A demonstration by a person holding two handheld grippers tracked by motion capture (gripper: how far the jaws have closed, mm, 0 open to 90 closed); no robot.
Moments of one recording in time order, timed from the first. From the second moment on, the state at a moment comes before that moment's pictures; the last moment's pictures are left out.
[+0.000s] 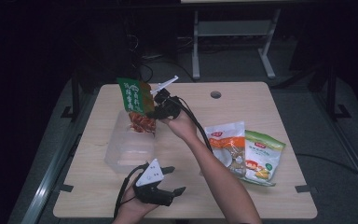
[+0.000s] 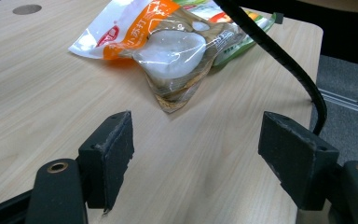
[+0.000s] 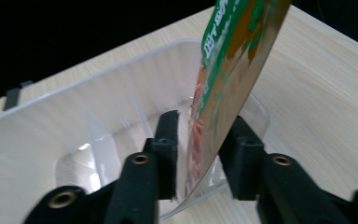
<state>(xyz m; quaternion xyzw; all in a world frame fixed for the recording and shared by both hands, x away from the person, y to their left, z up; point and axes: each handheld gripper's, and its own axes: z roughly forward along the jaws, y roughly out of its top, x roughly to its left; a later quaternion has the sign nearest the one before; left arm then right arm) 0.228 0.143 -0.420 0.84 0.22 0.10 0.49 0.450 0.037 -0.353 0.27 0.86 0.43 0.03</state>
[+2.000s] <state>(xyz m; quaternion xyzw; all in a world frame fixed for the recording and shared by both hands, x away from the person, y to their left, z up) 0.249 0.113 -0.429 0.85 0.23 0.08 0.46 0.378 -0.168 -0.354 0.38 0.83 0.40 0.03</state>
